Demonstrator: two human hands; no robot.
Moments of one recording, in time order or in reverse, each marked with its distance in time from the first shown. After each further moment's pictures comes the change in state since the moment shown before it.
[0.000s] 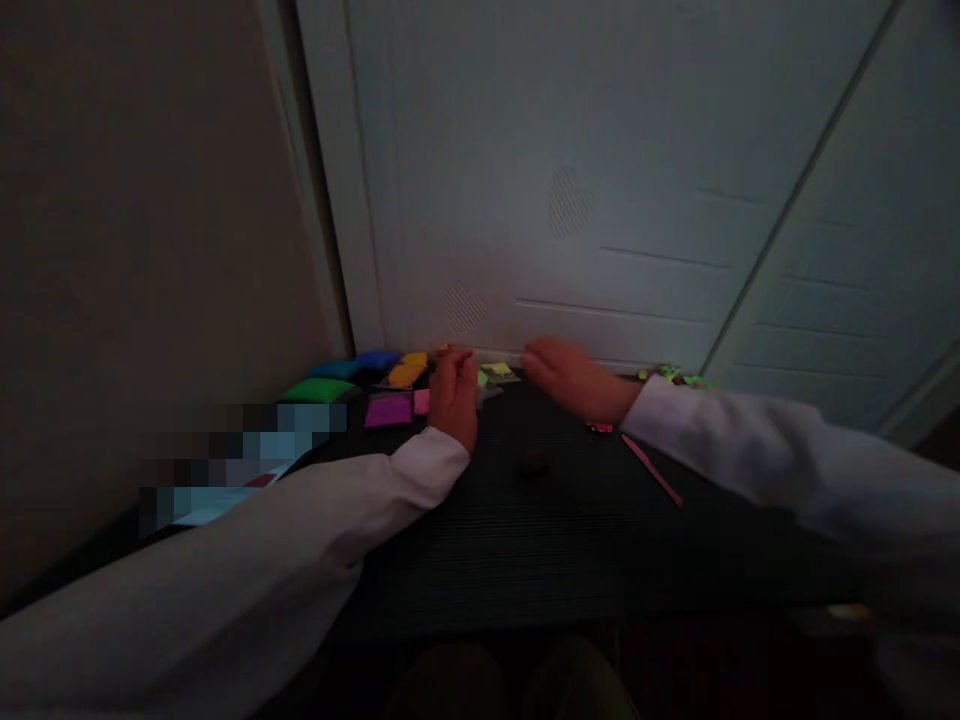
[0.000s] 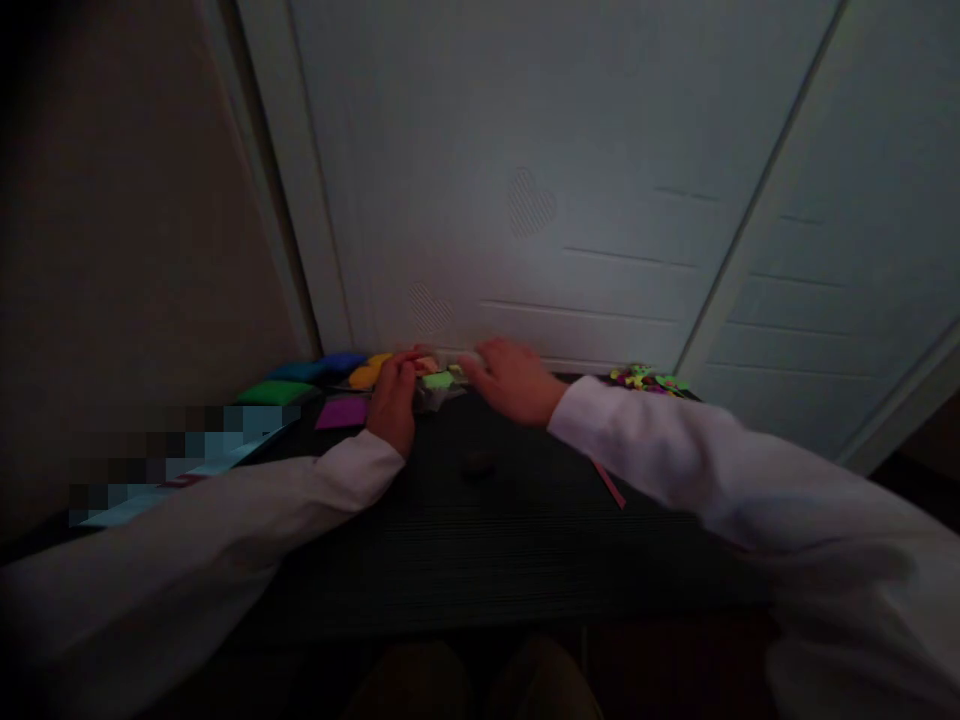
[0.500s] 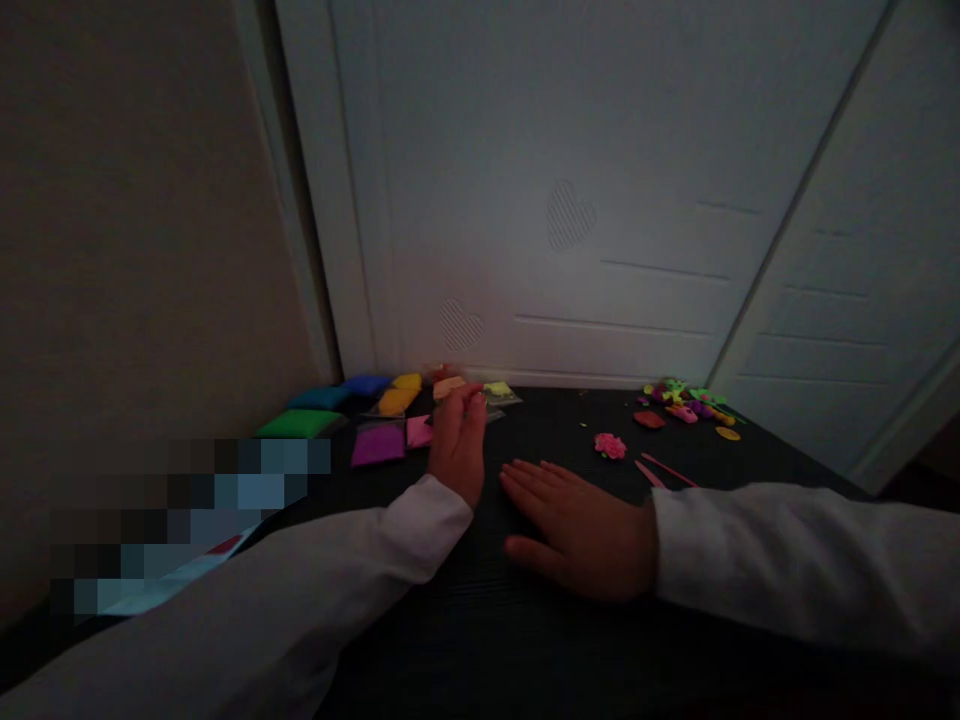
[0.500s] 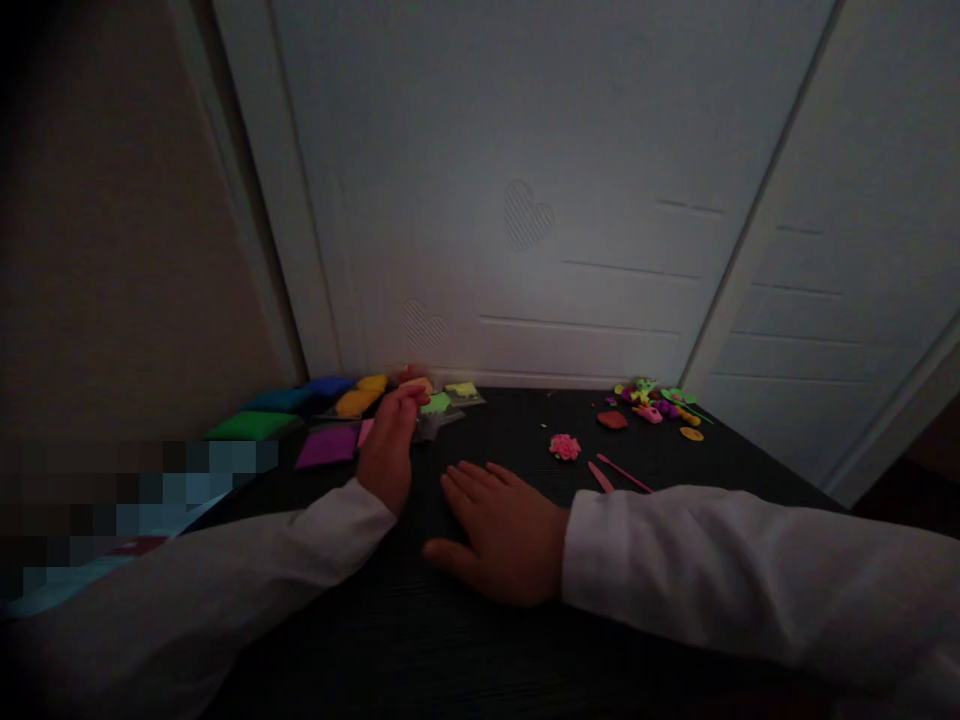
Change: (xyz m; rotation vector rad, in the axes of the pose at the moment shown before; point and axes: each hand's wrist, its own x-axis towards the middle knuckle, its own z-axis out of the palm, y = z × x) left_hand -0.007 0.003 -0.002 -0.013 -0.094 -0.048; right_hand -0.055 -0.039 0.043 0.135 -0.350 -0.152
